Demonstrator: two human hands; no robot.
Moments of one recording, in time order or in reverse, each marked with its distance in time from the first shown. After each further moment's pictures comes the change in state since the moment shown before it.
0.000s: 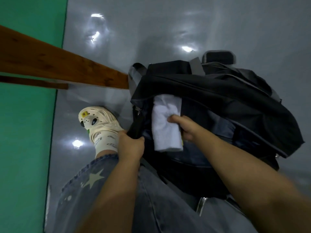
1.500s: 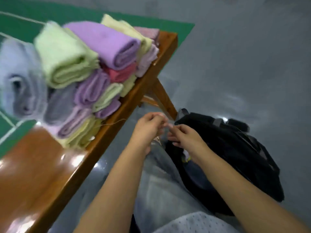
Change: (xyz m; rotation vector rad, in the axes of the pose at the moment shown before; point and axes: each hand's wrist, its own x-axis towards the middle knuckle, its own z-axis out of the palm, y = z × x) left_hand -0.248 0.027 -0.160 -0.710 -0.044 0.419; right_hand -0.306 -0.024 0.151 -0.535 -0.168 -0.538
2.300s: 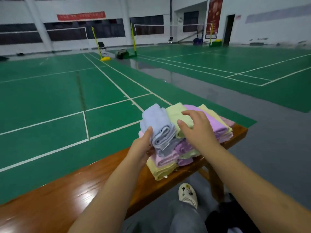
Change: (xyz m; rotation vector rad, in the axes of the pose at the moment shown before) left_hand -0.096 0.095 -0.204 -0.374 0.465 0.144; right_hand -0.067 -0.212 0.178 -0.767 0.005 -1.015
